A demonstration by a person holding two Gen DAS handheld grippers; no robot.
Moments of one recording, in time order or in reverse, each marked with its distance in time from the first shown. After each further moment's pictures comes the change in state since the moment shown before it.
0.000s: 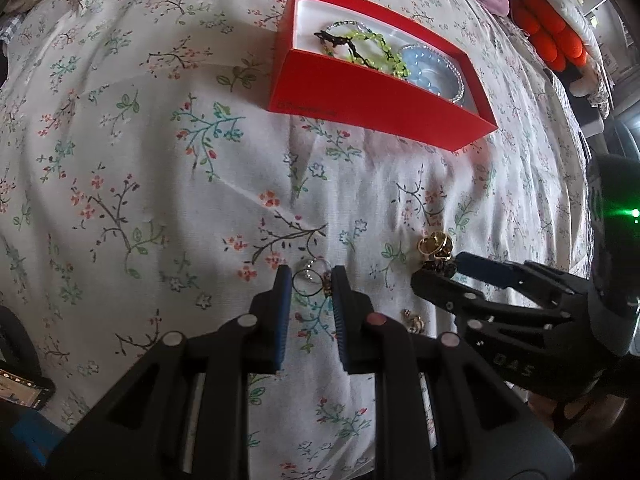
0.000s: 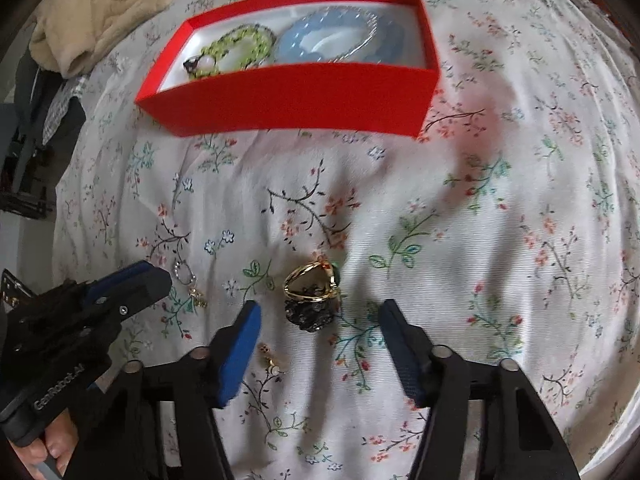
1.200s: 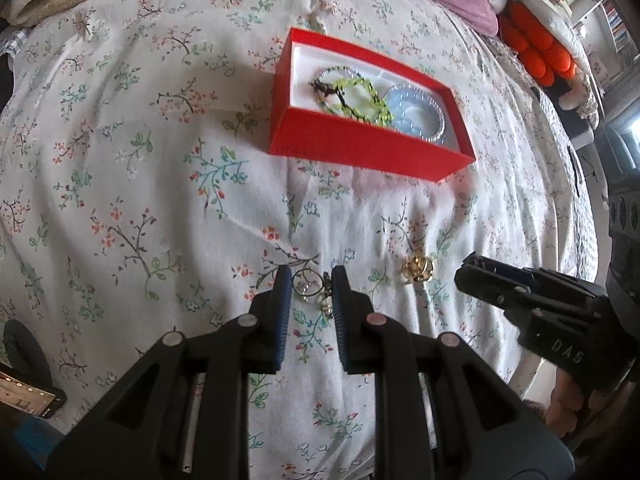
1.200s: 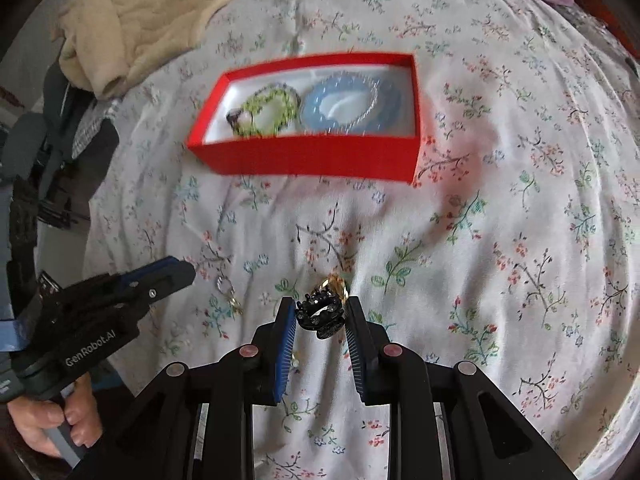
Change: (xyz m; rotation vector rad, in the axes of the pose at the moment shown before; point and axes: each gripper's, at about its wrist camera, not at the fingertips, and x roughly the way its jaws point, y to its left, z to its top) left arm -0.024 -0.003 0.011 -0.004 -0.085 -0.022; right arm -0.064 -0.022 -0.005 -0.003 -0.132 0.098
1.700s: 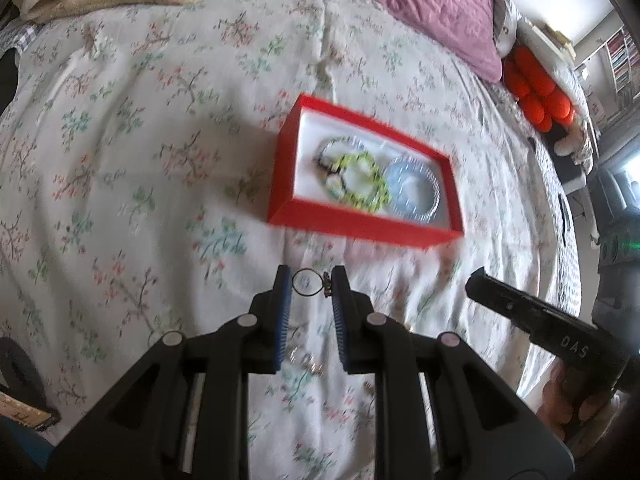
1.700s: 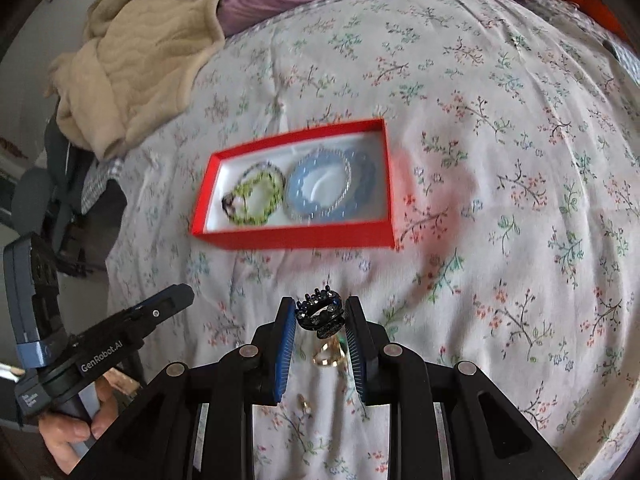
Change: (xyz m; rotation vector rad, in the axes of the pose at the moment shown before) left arm -0.011 0.007 0.040 -0.079 -0.100 -0.050; right arm -0.021 -0.016 0.038 0.122 -0.102 0.056
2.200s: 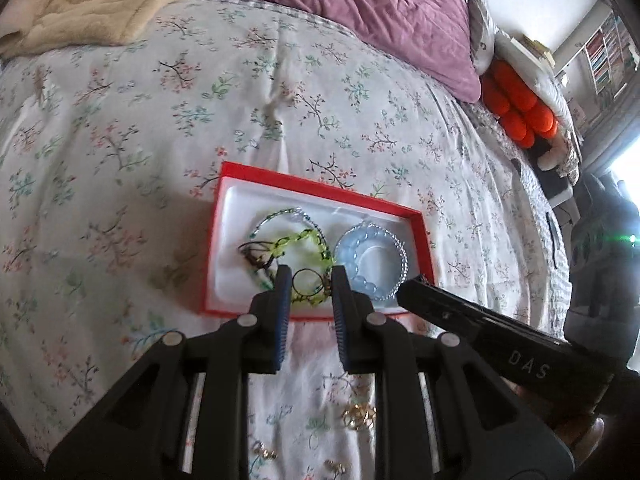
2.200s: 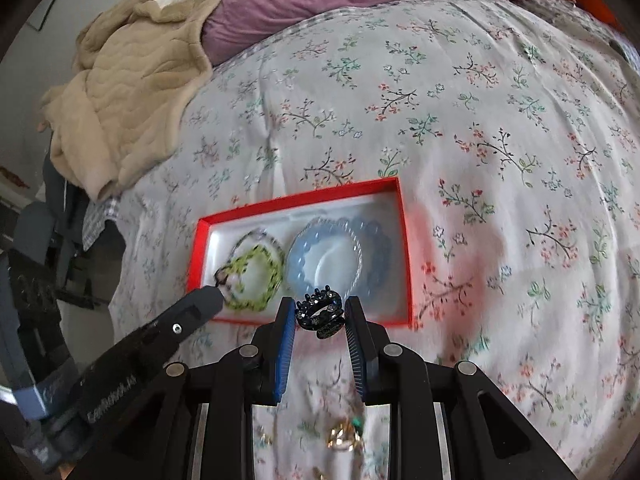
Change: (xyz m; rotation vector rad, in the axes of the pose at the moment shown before) left arm 0.036 -0.031 0.040 0.052 -0.091 -0.059; right arm 0.036 -0.004 0.047 0.057 -0.064 0.021
